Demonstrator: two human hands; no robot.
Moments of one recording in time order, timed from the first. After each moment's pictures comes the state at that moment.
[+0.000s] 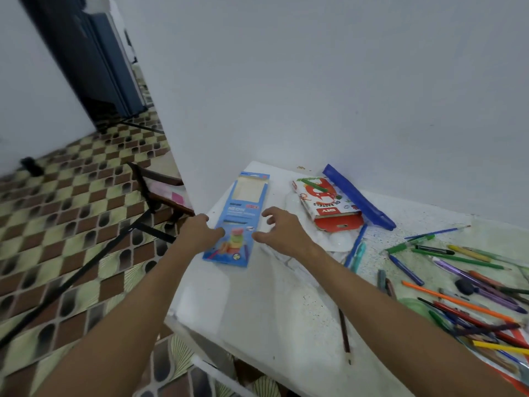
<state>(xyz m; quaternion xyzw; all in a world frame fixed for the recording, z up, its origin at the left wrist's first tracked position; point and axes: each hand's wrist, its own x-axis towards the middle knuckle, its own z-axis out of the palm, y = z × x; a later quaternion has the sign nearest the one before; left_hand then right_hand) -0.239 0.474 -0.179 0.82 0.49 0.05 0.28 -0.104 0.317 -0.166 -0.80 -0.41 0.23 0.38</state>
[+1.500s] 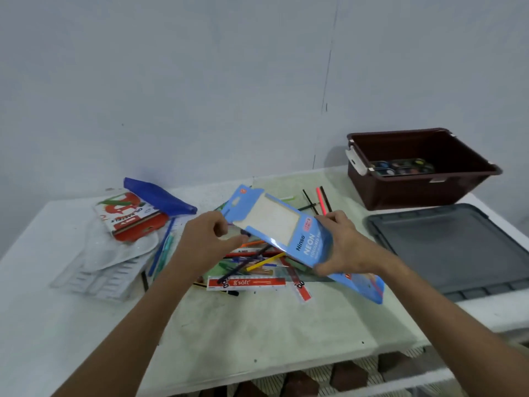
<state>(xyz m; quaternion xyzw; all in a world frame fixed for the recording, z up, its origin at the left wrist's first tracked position) -0.083 0.119 -0.135 0.92 0.04 0.16 0.35 -0.025 -0.164 -0.128 -0.92 -0.22 0.13 0.29</state>
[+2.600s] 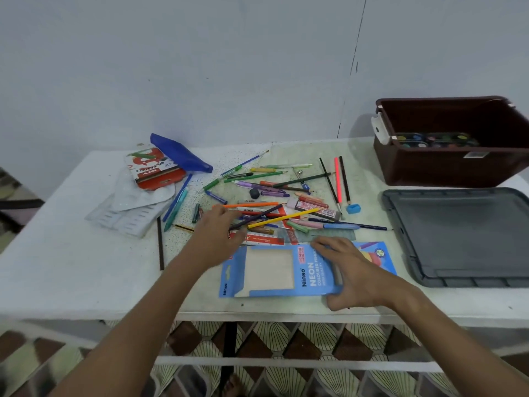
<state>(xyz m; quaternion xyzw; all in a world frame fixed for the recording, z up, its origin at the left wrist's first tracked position) -0.130 0.084 -0.179 0.98 0.08 0.04 0.20 -0.071 -0.213 -0.197 -0.87 -0.41 0.18 0.21</state>
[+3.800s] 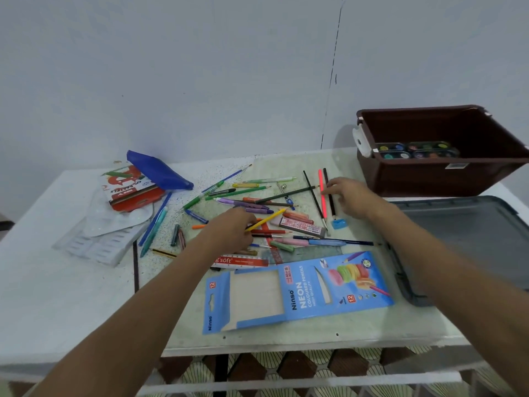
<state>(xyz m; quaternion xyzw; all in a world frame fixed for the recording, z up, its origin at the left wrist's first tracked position) -0.031 0.061 -0.172 0.99 -0.02 -0.10 0.08 0.124 -0.206 -0.195 -0.94 -0.30 0.04 0.13</state>
